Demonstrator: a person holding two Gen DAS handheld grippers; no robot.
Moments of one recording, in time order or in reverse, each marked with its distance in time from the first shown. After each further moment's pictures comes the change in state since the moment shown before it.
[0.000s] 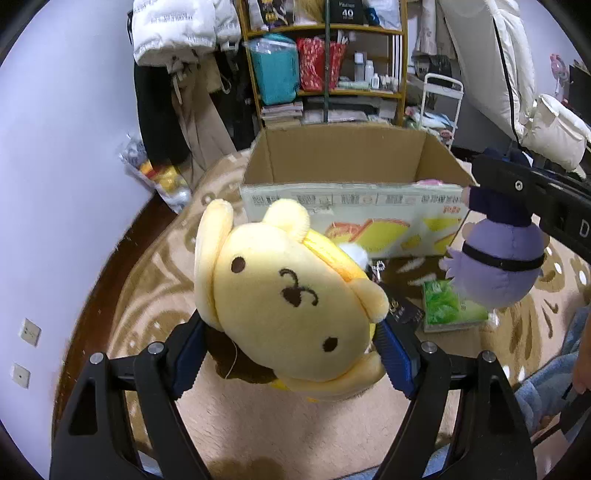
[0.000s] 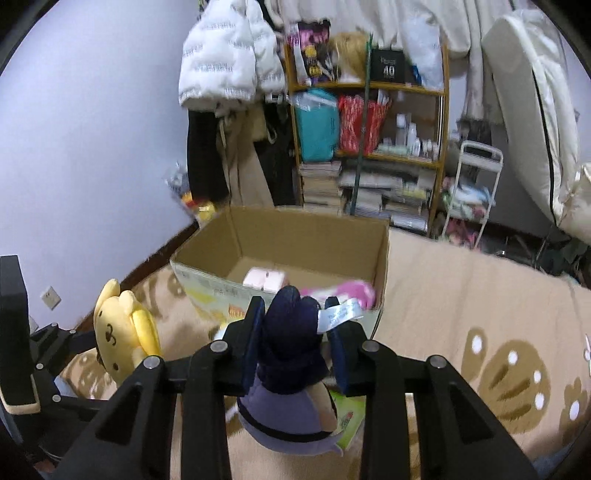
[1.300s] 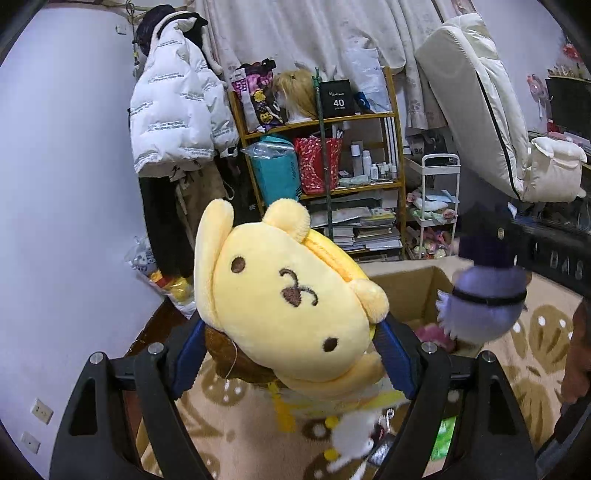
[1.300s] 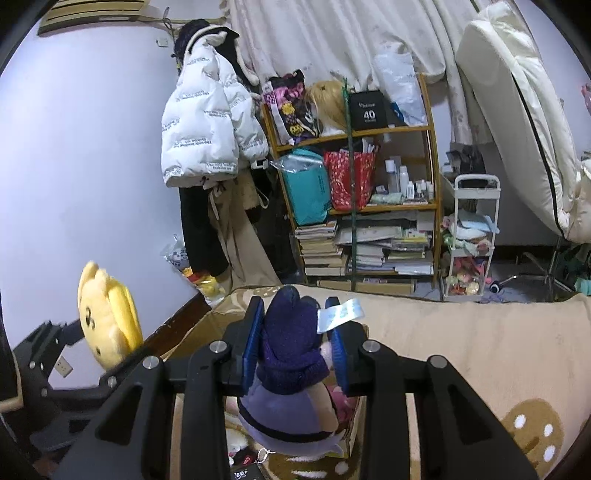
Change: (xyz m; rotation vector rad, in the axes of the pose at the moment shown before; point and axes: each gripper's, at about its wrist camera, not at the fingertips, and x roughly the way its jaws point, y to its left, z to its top) left arm -0.006 -0.011 0.110 0.082 -0.361 0.043; right arm 0.017 -0.051 0.071 0.130 -0.195 0.055
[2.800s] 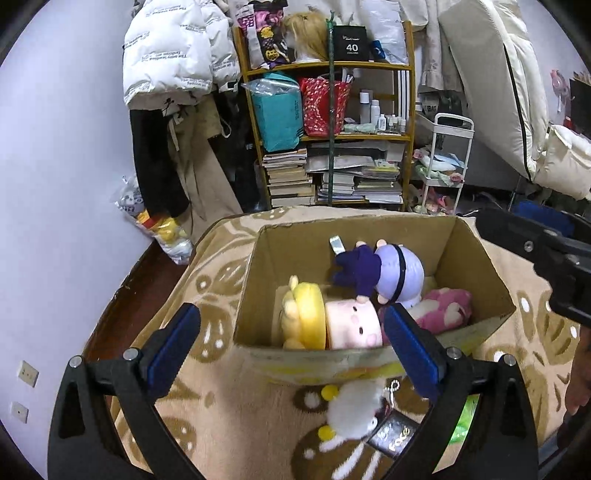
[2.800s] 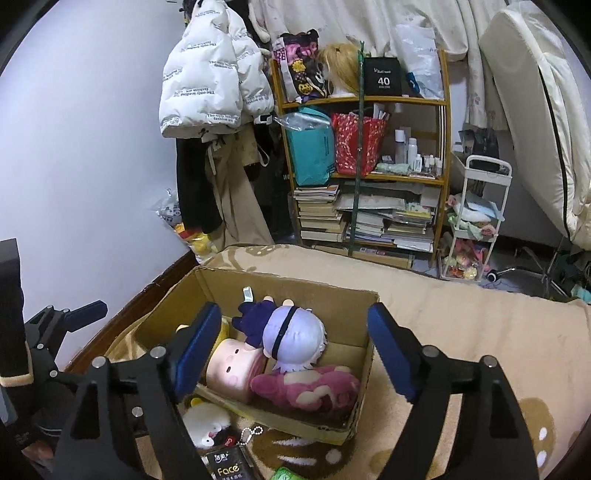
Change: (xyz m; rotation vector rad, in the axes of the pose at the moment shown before) left arm 0.048 0.008 -0.038 -0.086 0.224 -0.022; right arm 0.034 0.004 -0.021 -0.095 0.142 -0.023
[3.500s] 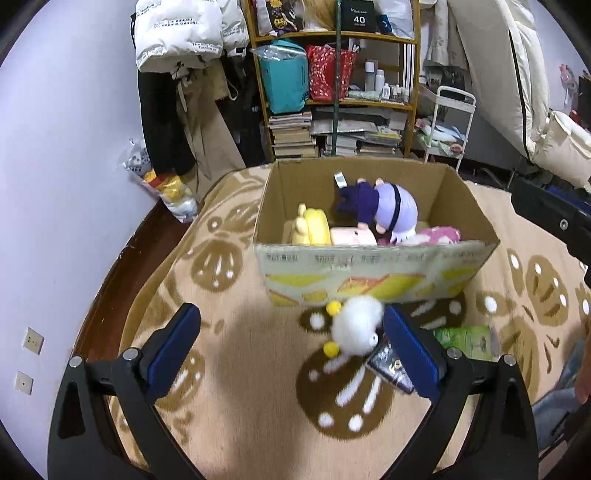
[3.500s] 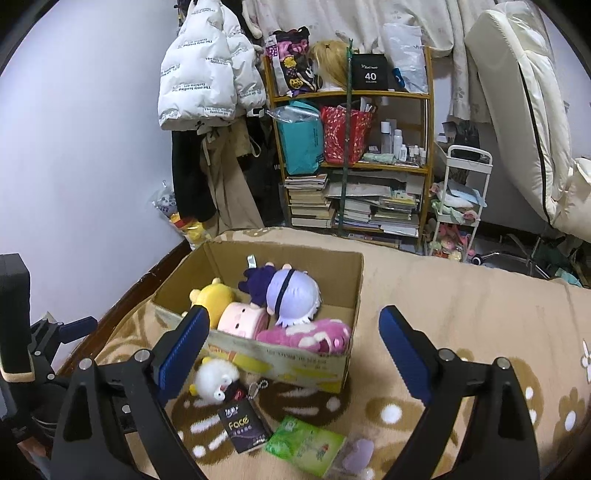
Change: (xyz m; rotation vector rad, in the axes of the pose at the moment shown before) left arm -0.036 0.010 -0.042 -0.019 0.147 -0.002; right arm -0.052 0.008 -0.027 0.021 0.041 -0.048
